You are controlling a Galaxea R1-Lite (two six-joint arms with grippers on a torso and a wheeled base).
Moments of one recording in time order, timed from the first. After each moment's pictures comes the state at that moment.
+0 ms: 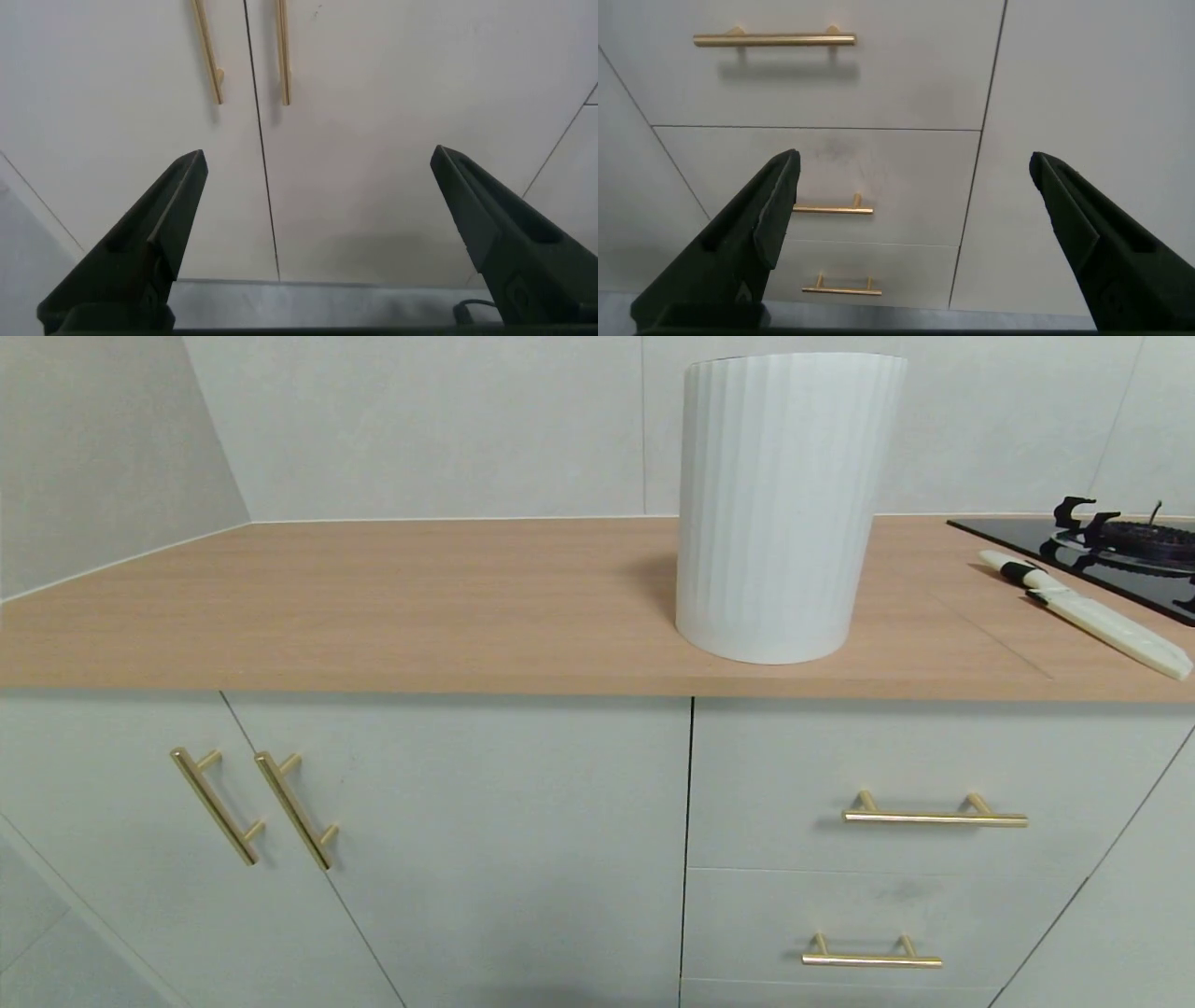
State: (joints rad) left arm 0.00 0.00 0.00 0.00 -0.02 0.01; right arm -0.01 0.00 0.00 0.00 0.01 0.01
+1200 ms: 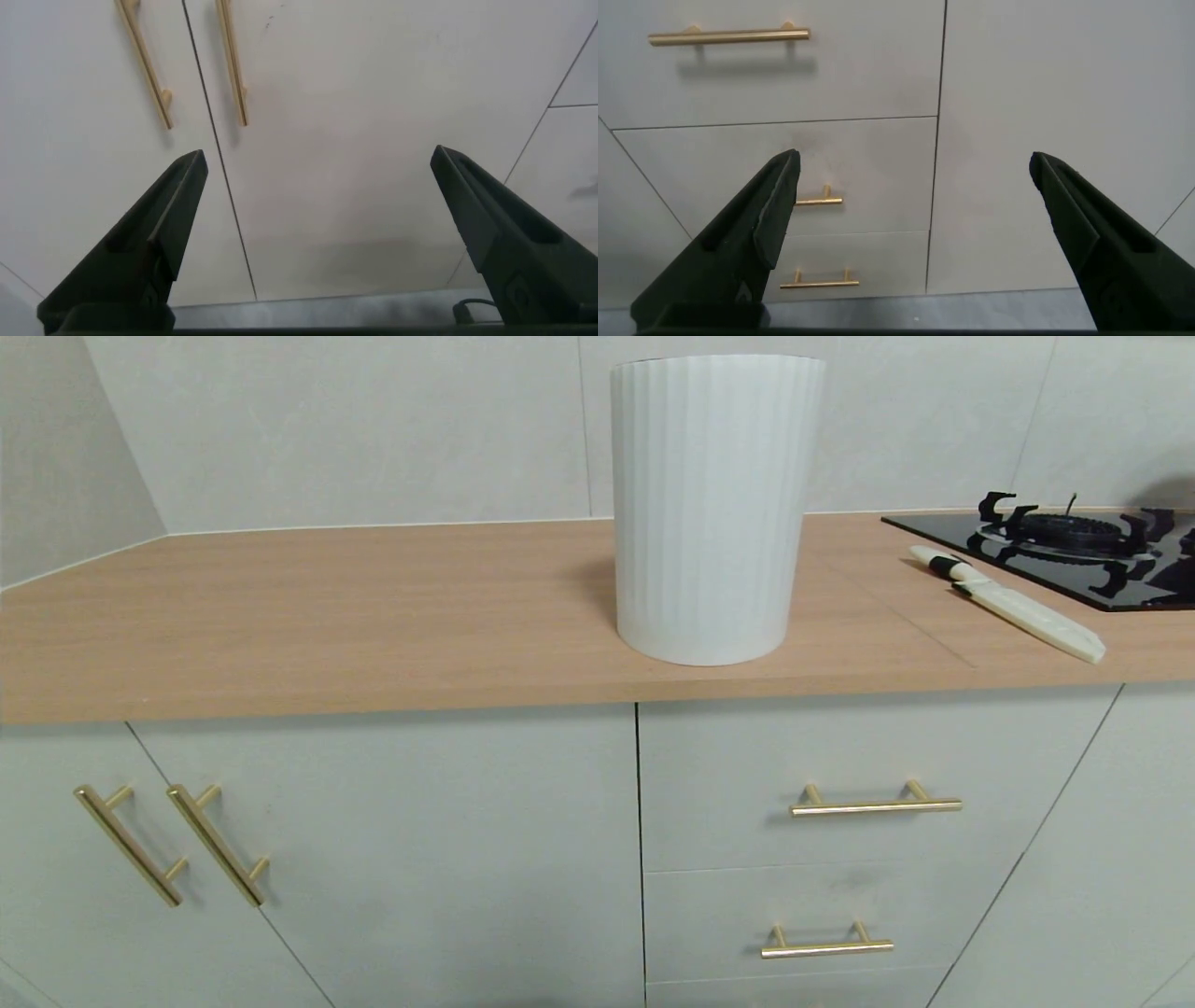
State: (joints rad) left arm 0.00 0.00 0.00 0.00 -0.02 0.01; right arm -0.01 0.00 0.00 0.00 0.01 0.01
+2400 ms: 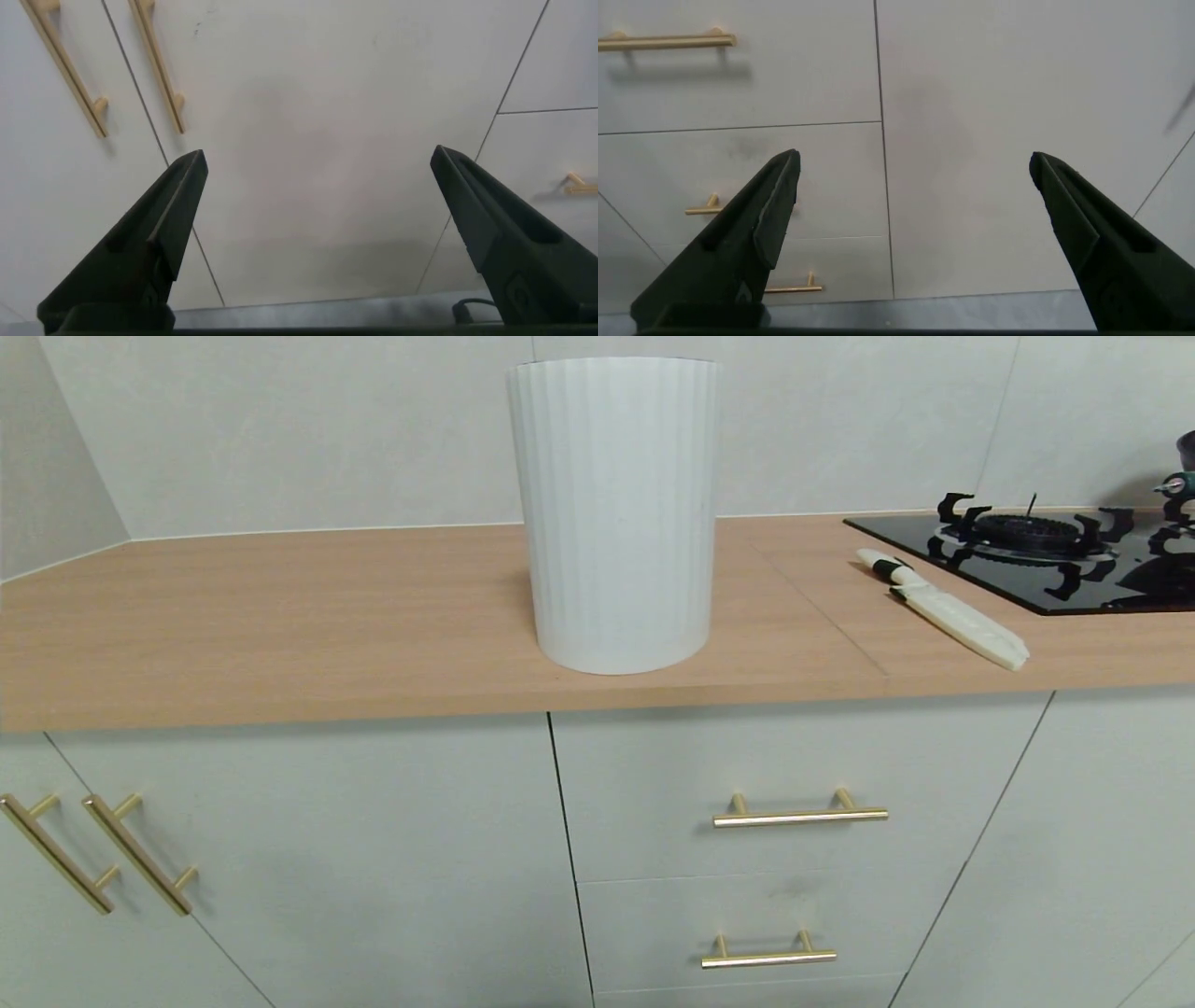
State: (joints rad) left arm 0.00 0.00 0.00 0.00 -0.02 0.01; right arm 0.00 0.00 0.00 0.00 0.01 0.01
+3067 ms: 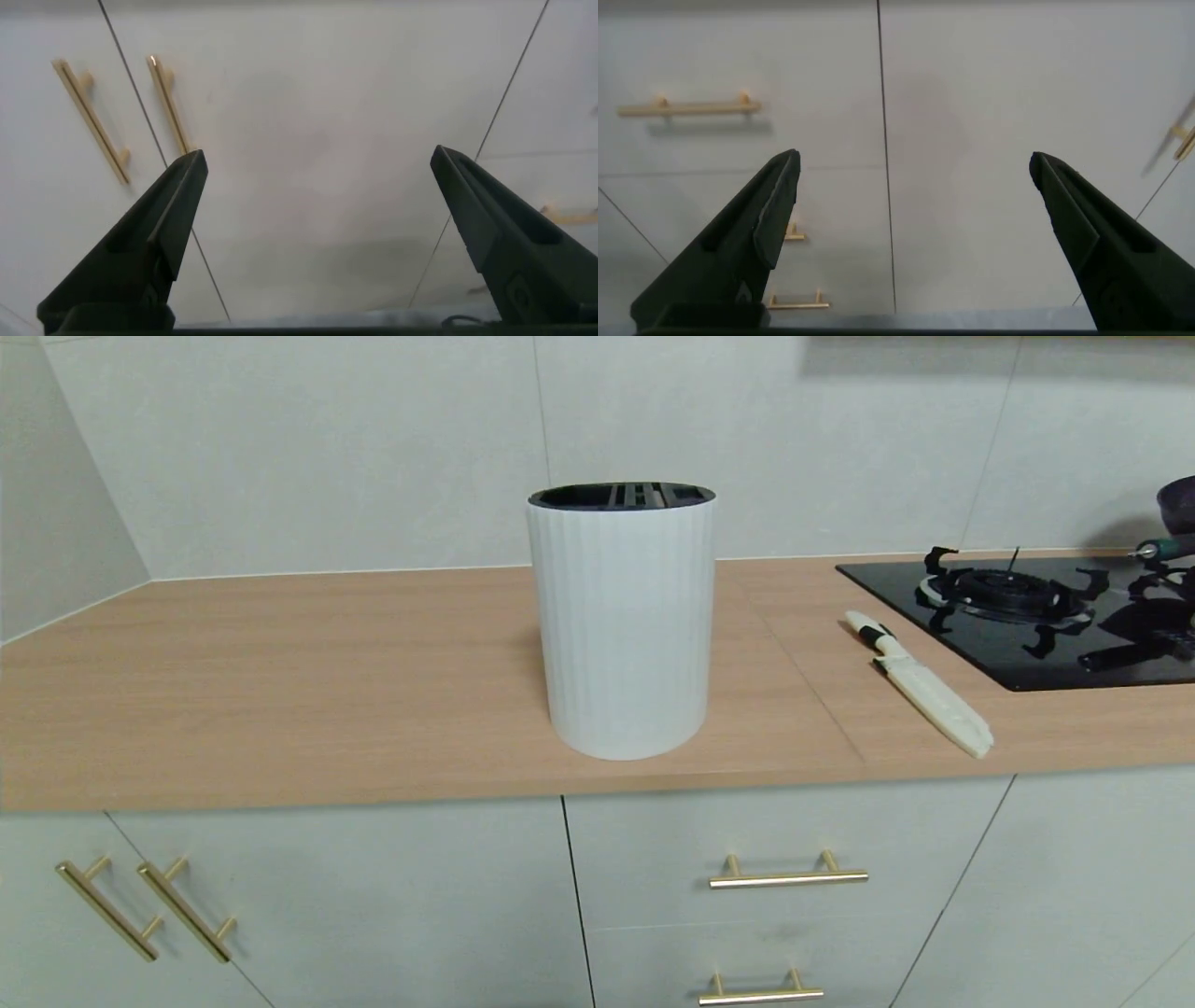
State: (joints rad) left arm 0.00 0.00 0.00 0.00 -0.02 0.01; right arm -0.01 0.00 0.00 0.00 0.01 0.00
